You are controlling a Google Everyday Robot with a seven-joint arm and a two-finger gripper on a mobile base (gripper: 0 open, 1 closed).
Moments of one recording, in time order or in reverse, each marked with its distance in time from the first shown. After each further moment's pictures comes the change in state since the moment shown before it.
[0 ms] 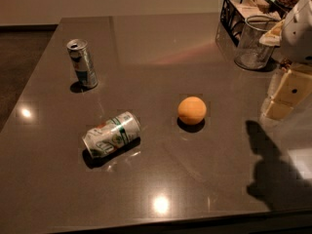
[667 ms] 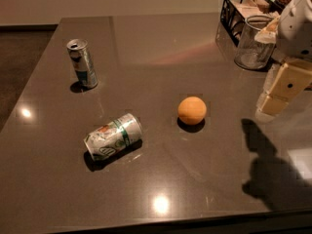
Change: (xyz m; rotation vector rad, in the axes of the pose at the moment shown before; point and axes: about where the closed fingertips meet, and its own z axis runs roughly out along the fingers) arm -0.008 -0.004 -0.001 -0.017 -0.029 0.002
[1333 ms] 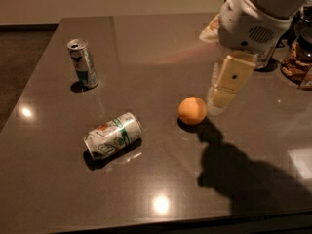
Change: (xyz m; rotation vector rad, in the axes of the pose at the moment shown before) arm -0.090 0.009 0.025 -0.115 -0.130 -0.149
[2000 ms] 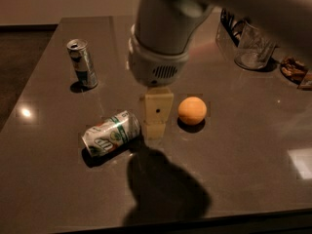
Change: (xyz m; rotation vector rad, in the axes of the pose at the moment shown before) arm -0.104 0.050 0.074 -0.095 0.058 -0.283
